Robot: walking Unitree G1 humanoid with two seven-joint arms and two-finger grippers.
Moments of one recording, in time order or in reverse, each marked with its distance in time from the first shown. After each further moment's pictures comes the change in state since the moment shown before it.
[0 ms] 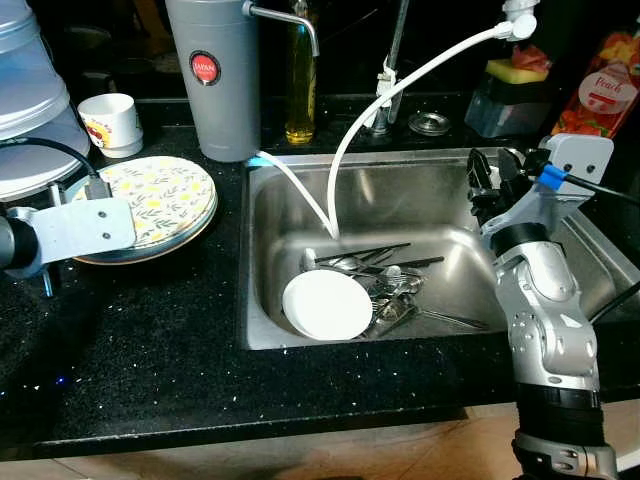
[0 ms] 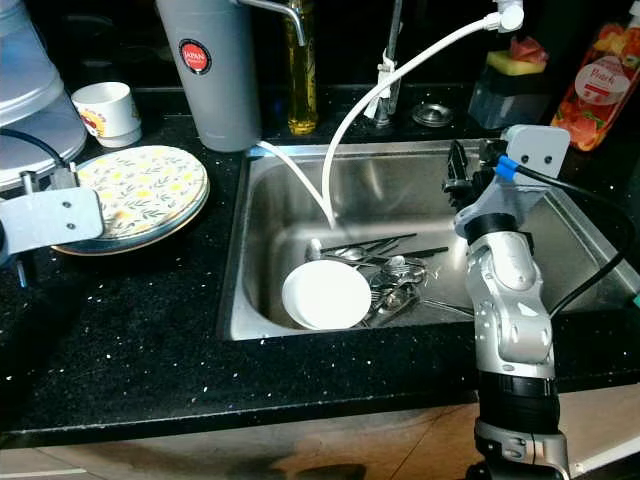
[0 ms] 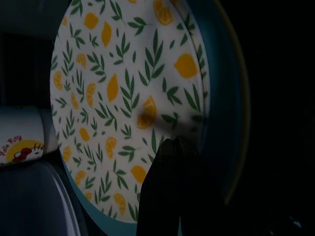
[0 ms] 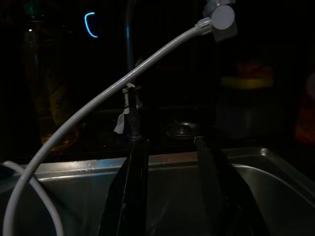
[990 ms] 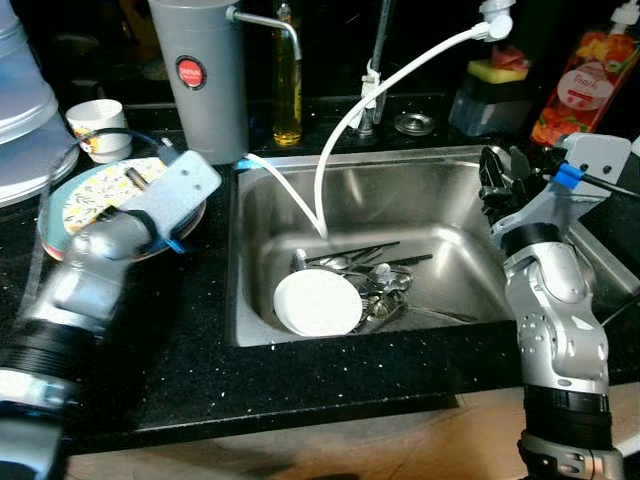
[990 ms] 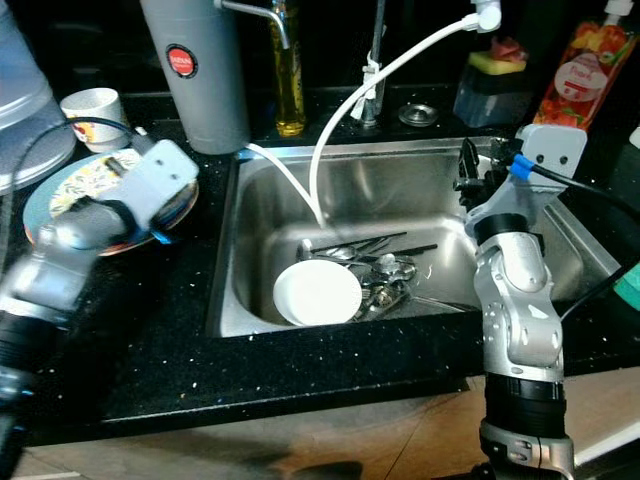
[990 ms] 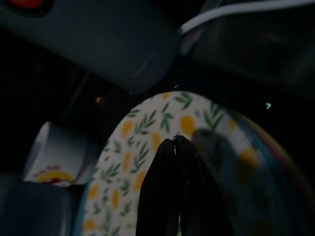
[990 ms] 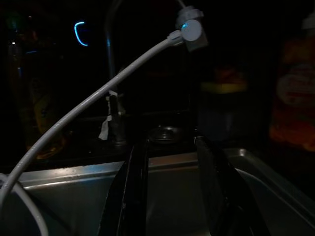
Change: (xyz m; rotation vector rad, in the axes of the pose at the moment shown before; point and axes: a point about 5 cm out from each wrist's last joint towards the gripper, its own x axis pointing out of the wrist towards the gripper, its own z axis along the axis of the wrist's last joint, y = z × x) left arm 0.073 0.013 0.042 -0.283 -0.124 0.427; right arm -0.003 -0.008 0.005 0.001 -0.012 -0.032
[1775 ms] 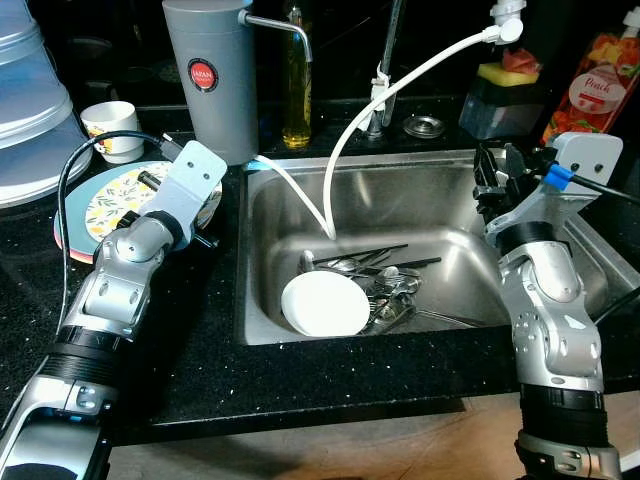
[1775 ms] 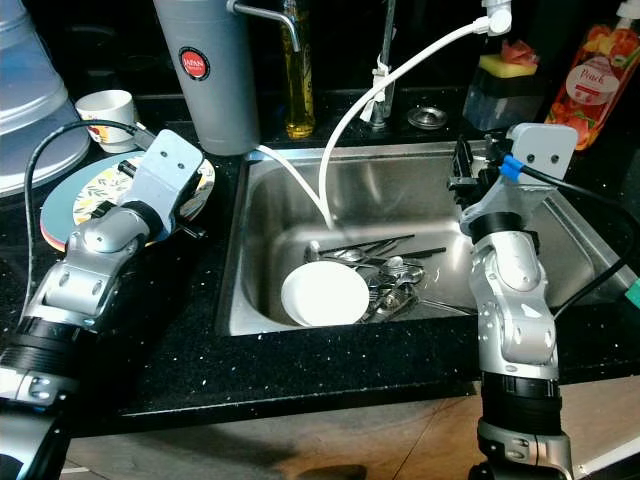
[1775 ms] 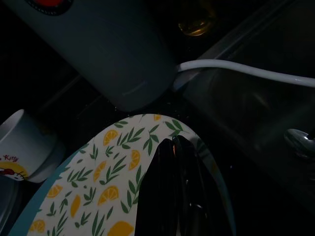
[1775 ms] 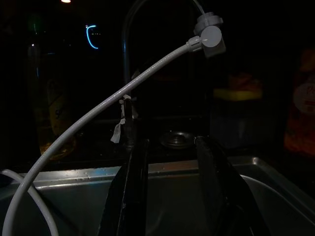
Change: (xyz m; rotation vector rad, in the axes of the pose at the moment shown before) left arm 0.021 -0.036 0.021 -0.343 -0.090 0.117; right arm 0.003 0.006 -0.002 -0.021 -0.013 0.029
